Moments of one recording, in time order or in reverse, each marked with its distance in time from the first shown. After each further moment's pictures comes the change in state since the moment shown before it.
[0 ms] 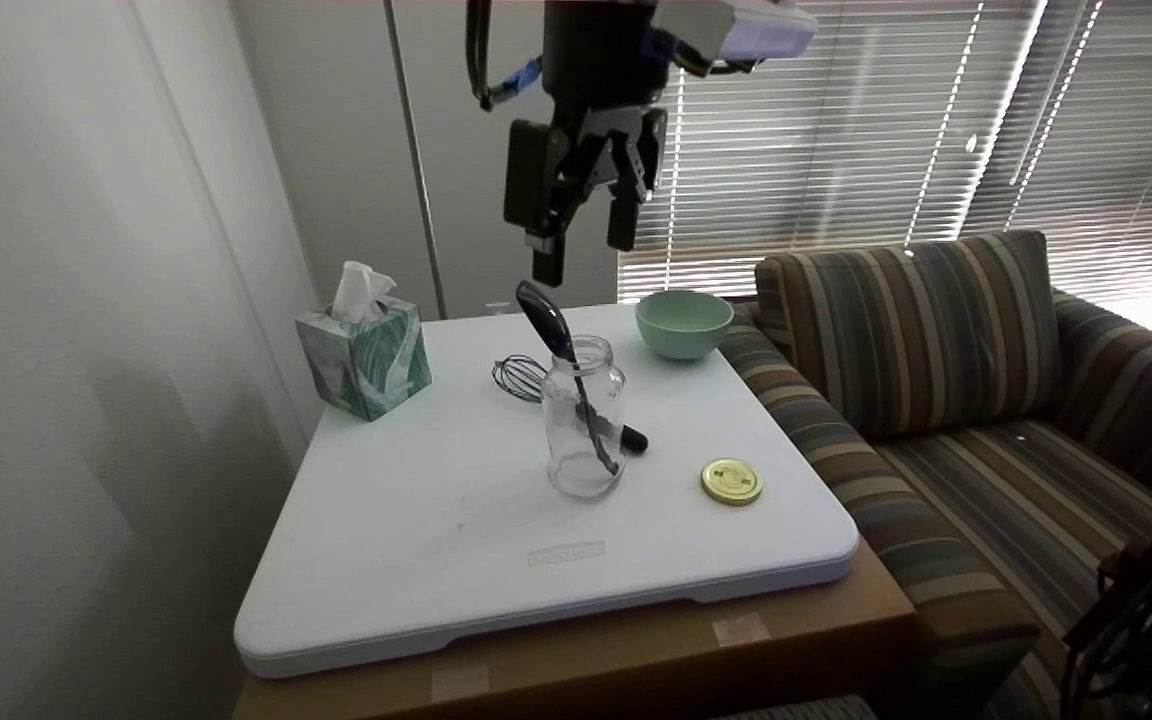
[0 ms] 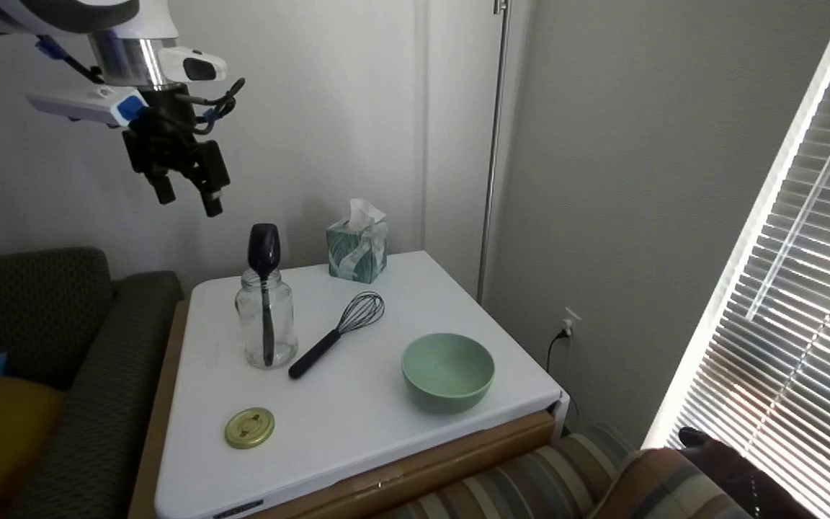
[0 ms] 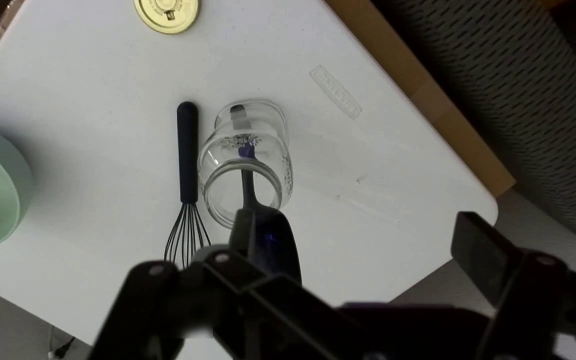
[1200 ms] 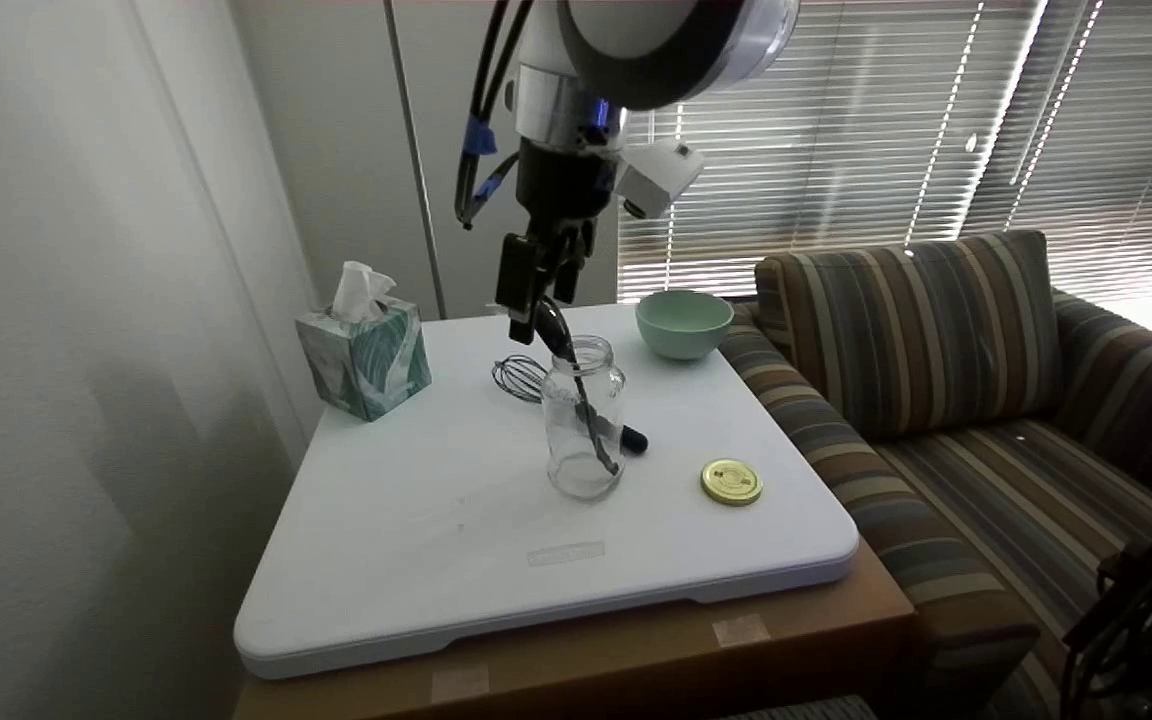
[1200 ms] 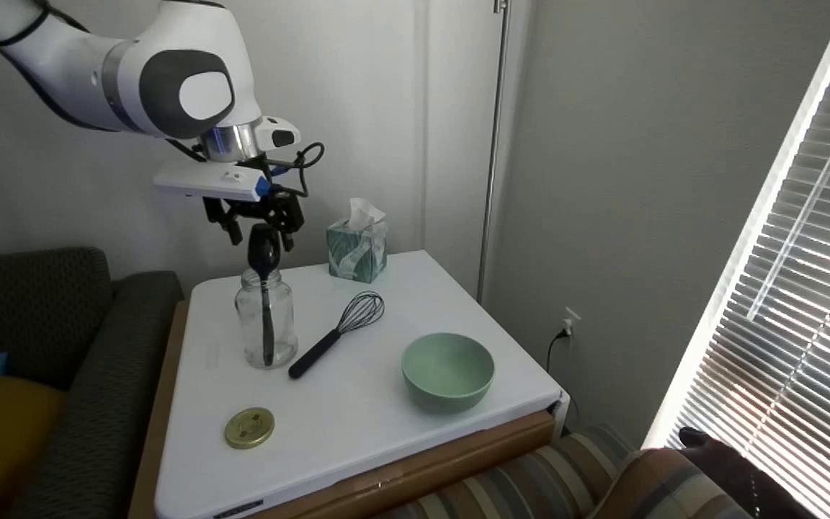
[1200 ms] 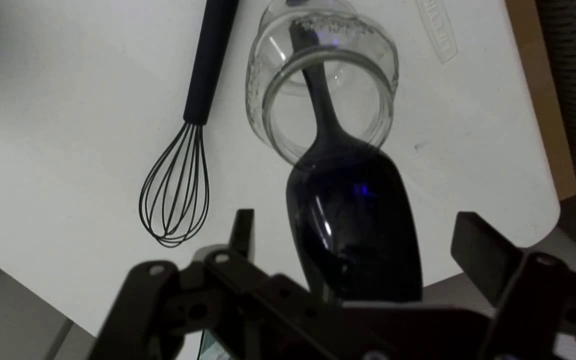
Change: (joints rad) arm -0.050 0.306 -0.026 0.199 -0.011 0.189 -0.330
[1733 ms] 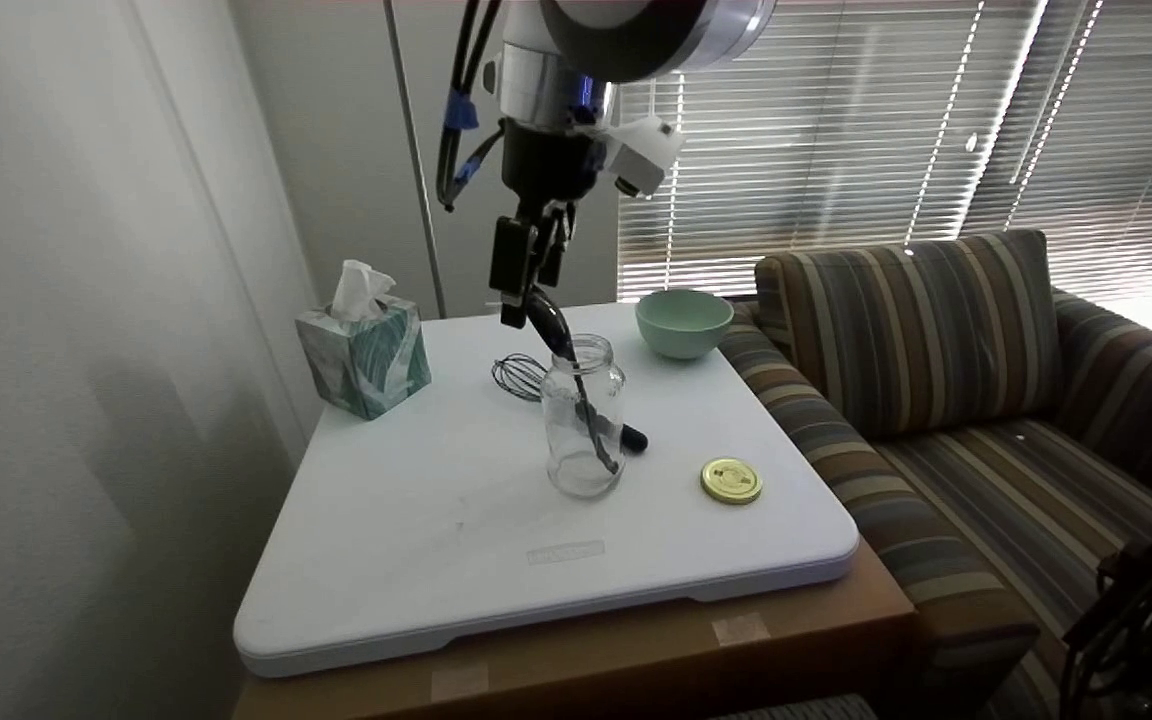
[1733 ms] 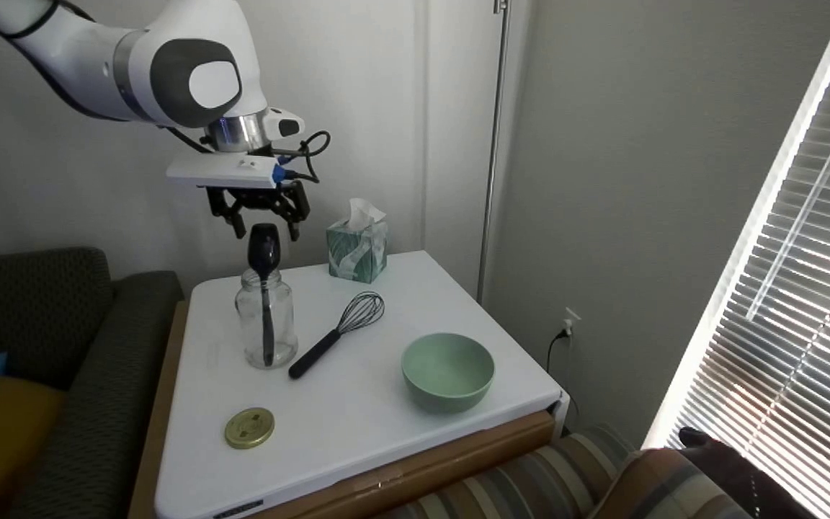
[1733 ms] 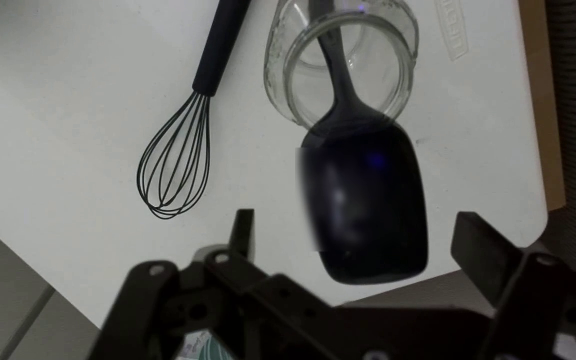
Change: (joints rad) arm -0.005 0.016 0.006 0.059 -0.011 -0.044 -0.097
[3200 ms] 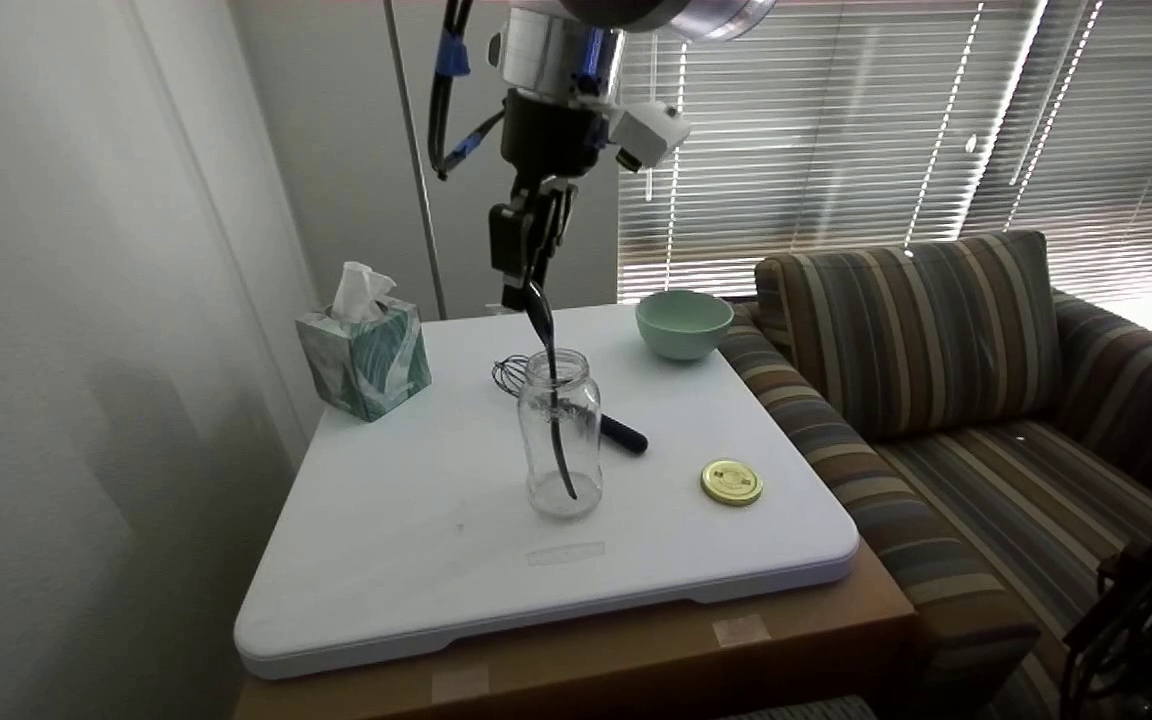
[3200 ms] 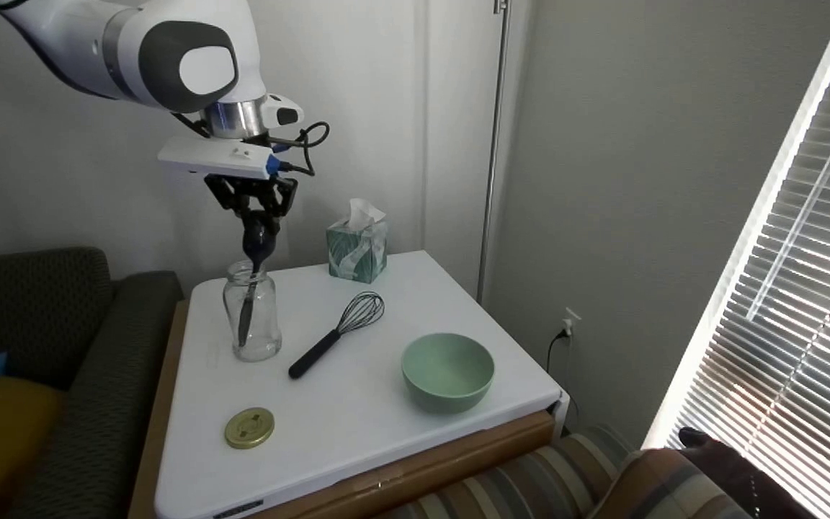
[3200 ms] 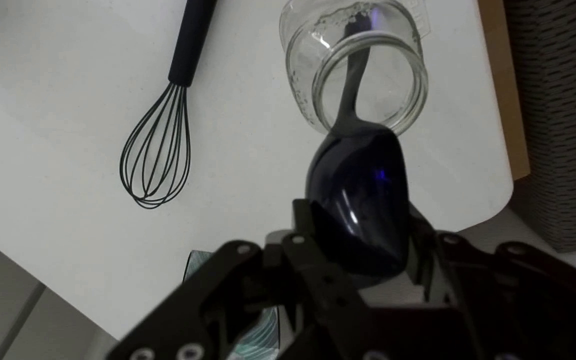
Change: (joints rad) arm -0.034 -0.041 0.038 -0.019 0.083 -0.006 -0.027
